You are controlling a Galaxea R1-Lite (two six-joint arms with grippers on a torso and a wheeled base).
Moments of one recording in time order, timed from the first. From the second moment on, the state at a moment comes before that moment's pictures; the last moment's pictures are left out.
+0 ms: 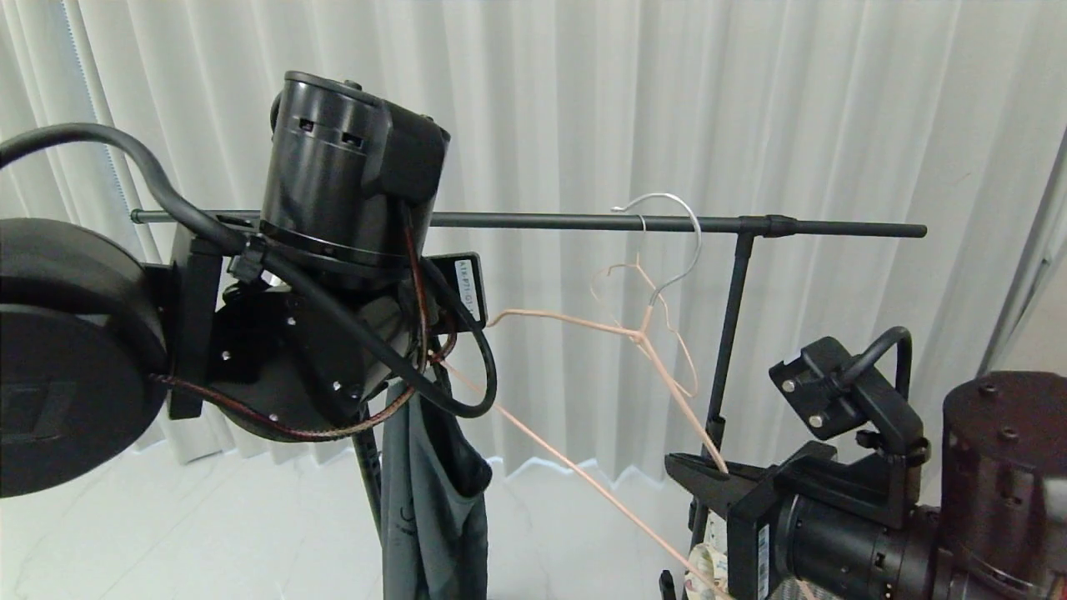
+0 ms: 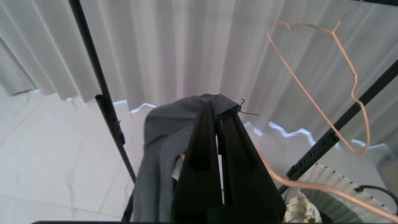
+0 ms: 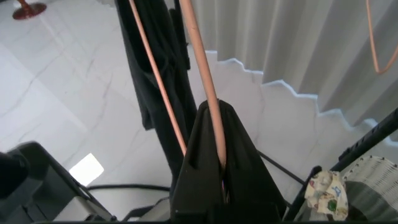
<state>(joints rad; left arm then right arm) -0.78 1.62 -1.25 0.10 0.75 -0.36 1.08 1.46 -0.61 -0.52 -0.25 0.34</state>
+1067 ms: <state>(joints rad) -0.78 1.53 -1.21 0.16 0.57 -0.19 1.08 1.26 -0.39 -0.52 -0.25 0.33</state>
